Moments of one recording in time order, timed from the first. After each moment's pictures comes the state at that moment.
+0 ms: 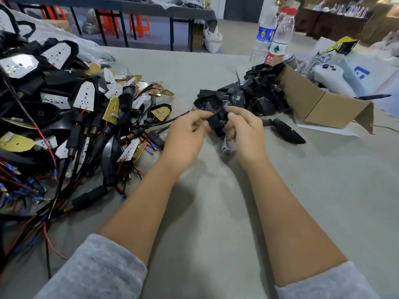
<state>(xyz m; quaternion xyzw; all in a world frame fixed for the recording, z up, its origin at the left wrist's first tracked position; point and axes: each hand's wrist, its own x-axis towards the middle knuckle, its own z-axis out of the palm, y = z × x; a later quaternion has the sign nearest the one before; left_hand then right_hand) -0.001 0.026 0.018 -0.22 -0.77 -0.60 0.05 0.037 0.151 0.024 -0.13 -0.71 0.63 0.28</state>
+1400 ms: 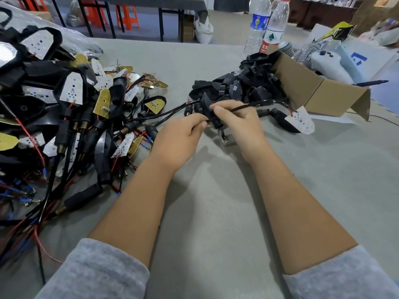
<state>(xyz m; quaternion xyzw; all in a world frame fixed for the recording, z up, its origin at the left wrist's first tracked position) -0.003 0.007 0.005 -0.30 -0.86 -0.40 0.07 0.035 0.158 0.018 -0.06 -0.76 0.60 0.24</state>
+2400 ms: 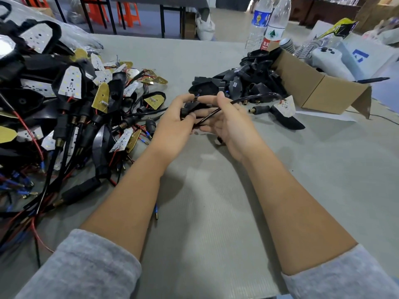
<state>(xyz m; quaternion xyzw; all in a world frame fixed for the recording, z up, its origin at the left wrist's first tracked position) -0.006 0.009 0.009 -0.22 -0.75 -0.62 0.00 0.041 0.140 0.025 -0.02 -0.65 0.75 0.11</state>
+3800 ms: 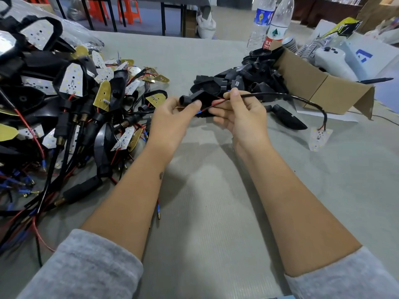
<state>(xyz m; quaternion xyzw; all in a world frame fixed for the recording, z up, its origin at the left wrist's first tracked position) -0.005 0.007 0.015 -0.12 -0.68 -0.72 -0.03 0.038 0.142 0.024 -0.07 -0.58 0.77 0.25</state>
